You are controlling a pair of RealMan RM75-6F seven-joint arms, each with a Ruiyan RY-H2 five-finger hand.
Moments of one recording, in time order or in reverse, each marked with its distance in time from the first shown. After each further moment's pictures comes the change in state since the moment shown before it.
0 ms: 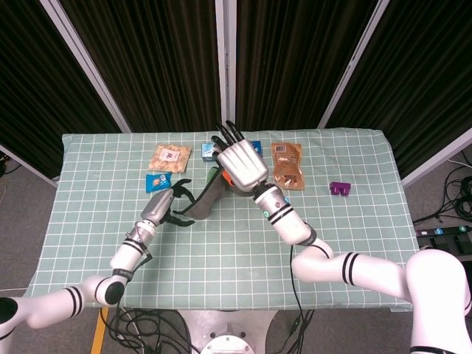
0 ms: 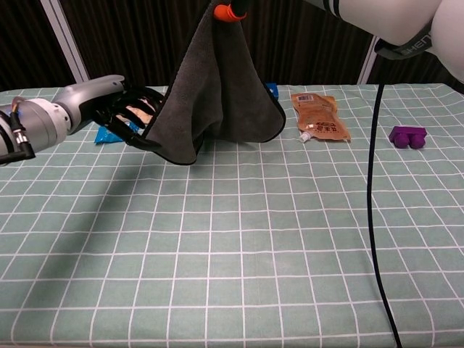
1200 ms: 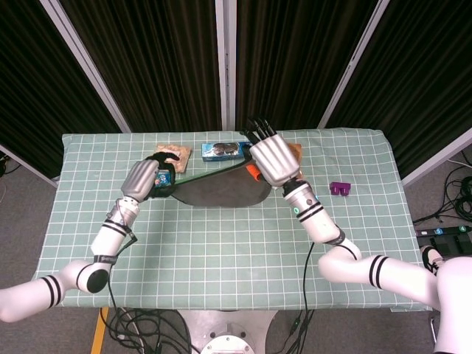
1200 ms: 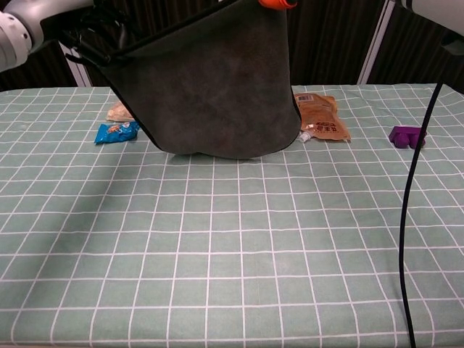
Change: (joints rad) left arm -0.039 0.188 -0.071 -0.106 0.022 0.119 0.199; right arm -0.106 0.107 -0.027 -0.014 -0.075 0.046 0.191
